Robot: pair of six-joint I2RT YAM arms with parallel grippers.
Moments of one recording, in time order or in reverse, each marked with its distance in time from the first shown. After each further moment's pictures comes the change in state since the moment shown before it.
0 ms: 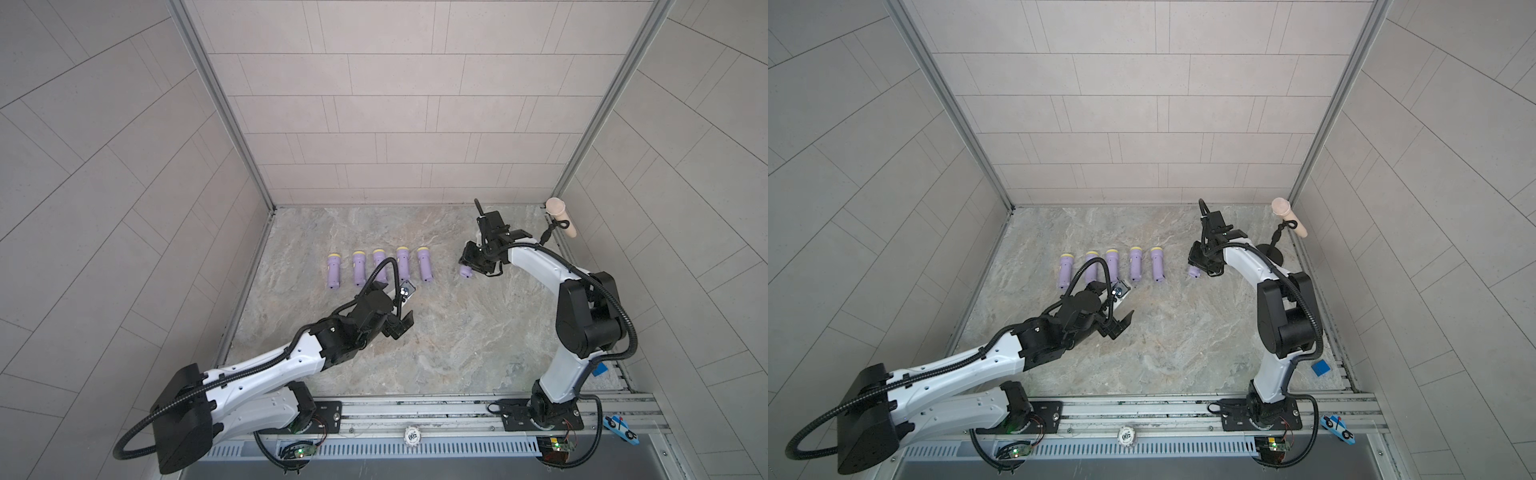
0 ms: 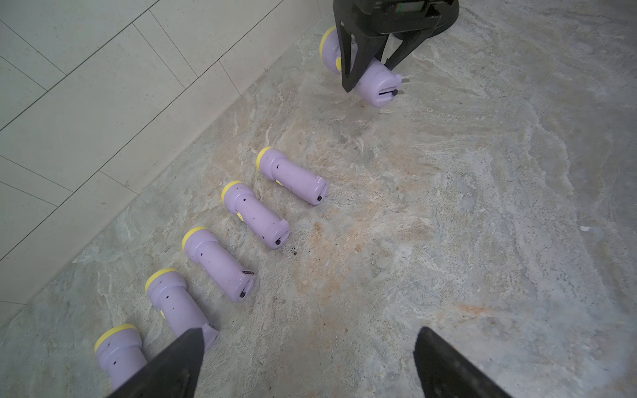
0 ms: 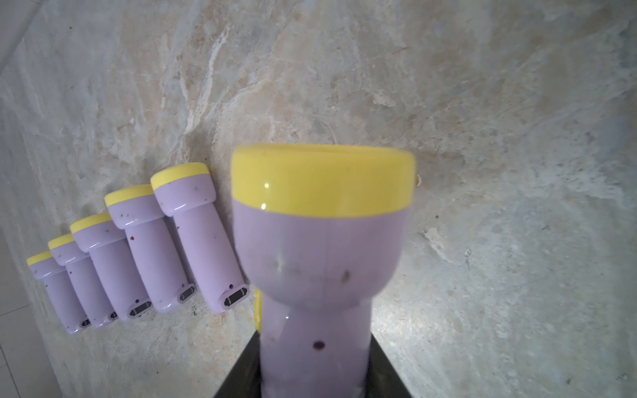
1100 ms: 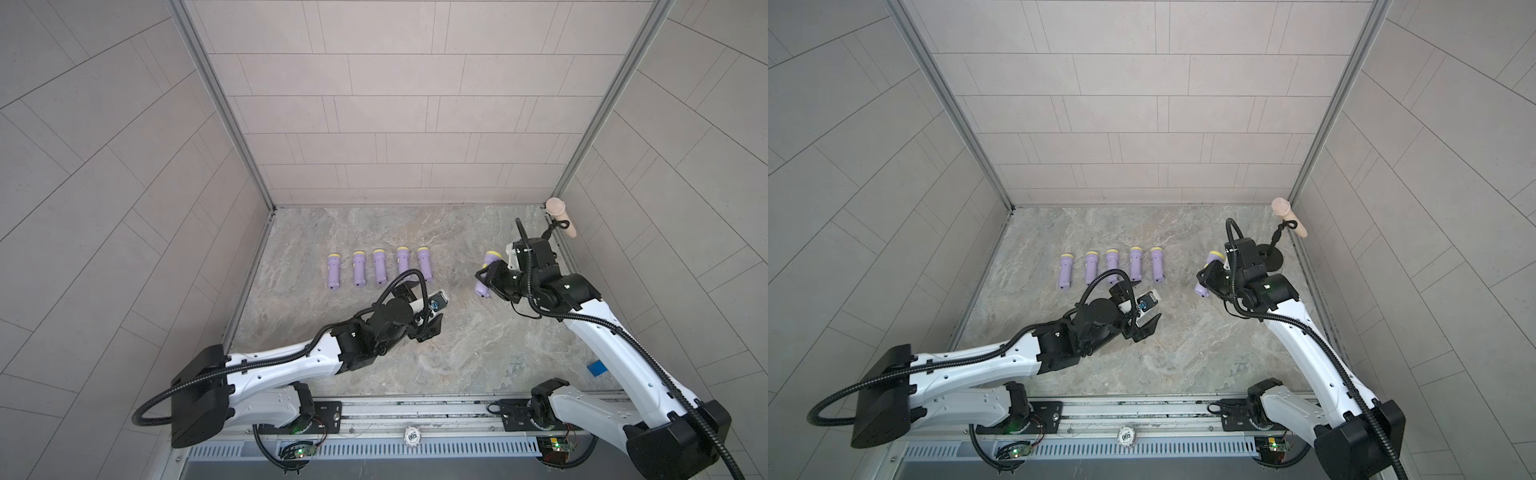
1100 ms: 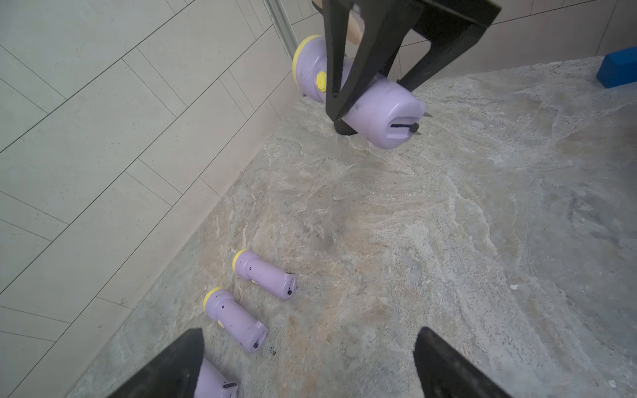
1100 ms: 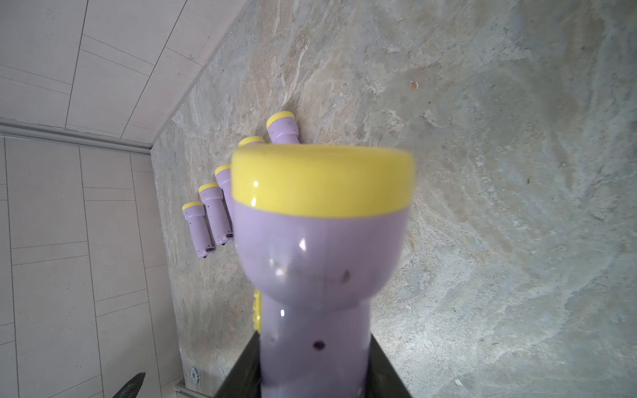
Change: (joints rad) left arm -0.166 0.146 0.076 0.276 -0.013 0.180; right arm 0.080 -0.703 -0.311 -0.101 -0.004 0.245
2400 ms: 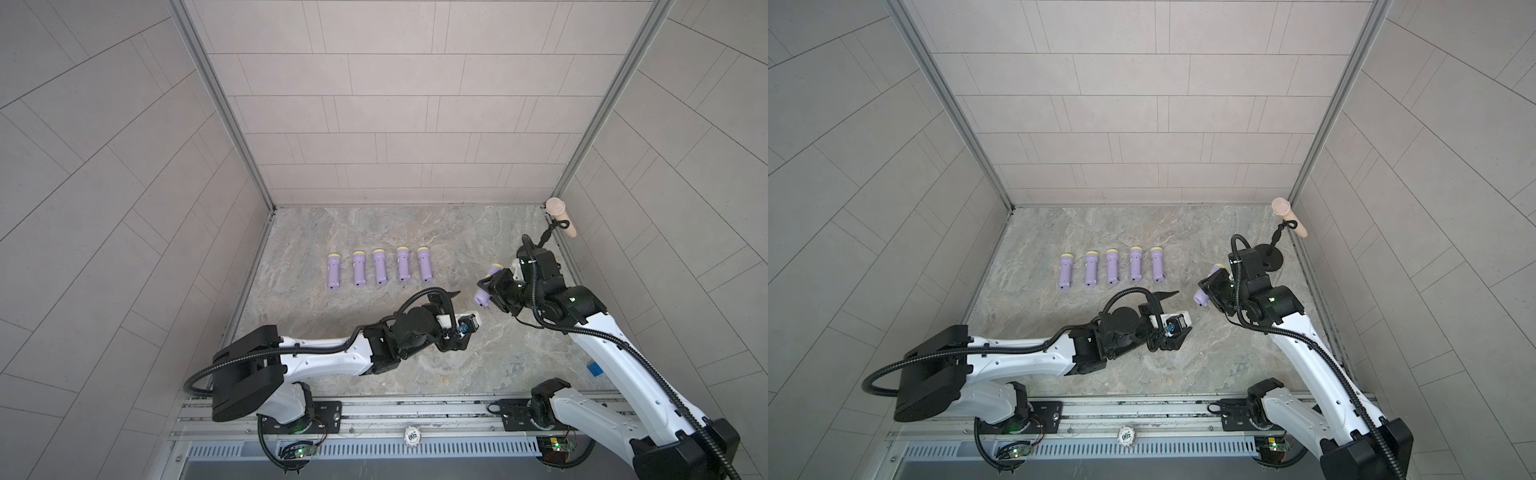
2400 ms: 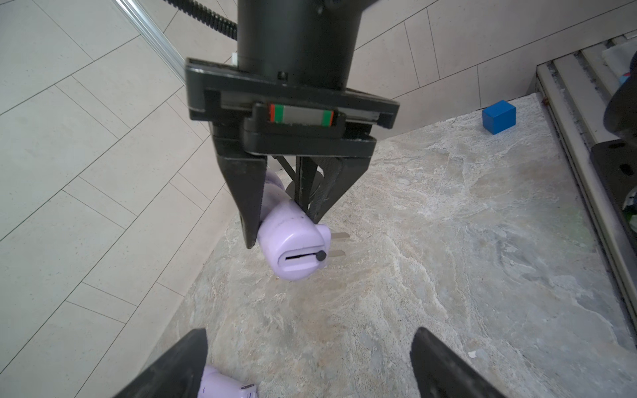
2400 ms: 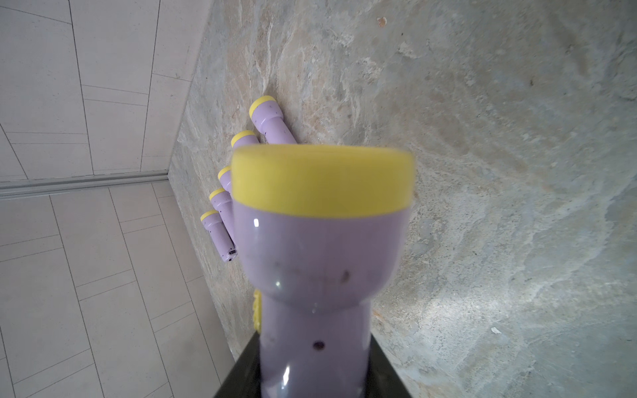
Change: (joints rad) left arm -0.080 0.237 0.015 0.357 0.159 0.179; right arm 0.002 -0.070 -0.088 0.006 -0.044 0.252
